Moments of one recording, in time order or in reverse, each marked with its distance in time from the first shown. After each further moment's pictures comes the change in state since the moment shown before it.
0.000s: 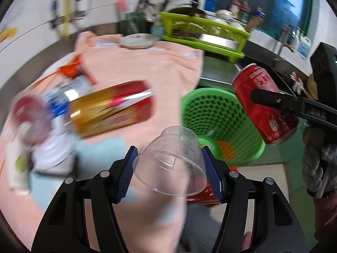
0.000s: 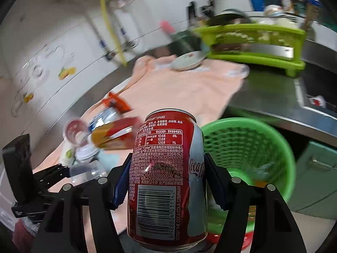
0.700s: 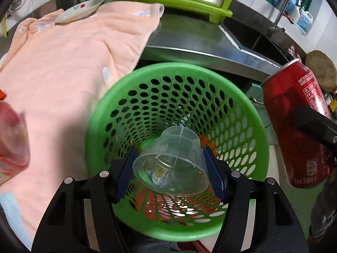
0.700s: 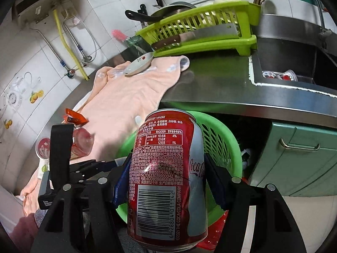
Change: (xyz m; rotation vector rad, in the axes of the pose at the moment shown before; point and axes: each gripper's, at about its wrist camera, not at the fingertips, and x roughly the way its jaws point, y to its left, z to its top) left arm 0.173 -0.099 0.045 0.049 0.237 -0.094; right arm -0.001 -0.119 -0.014 0.156 0.002 -0.091
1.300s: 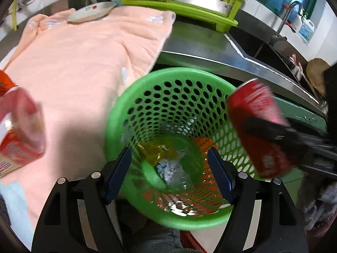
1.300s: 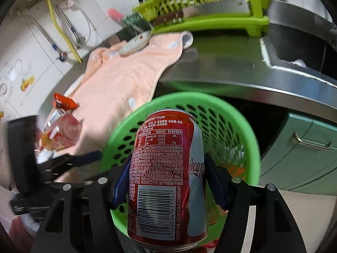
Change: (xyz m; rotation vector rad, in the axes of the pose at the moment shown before) left arm -0.031 0.023 -0.015 -0.041 -0.054 0.011; right arm 0.059 0.006 0.002 -0.024 0.137 -0.023
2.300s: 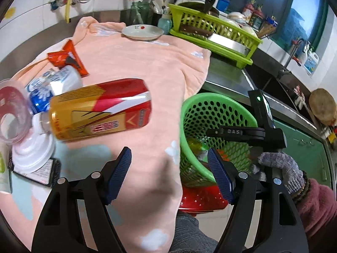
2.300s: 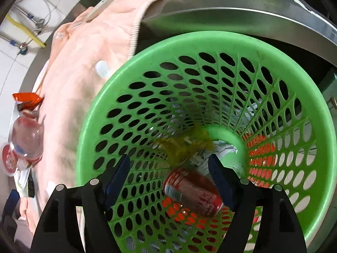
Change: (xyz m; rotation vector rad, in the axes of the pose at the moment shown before) left arm -0.117 0.082 -0.051 -0.139 -0.168 0.048; right arm 0.107 0.022 0.008 0.177 0.242 -0.061
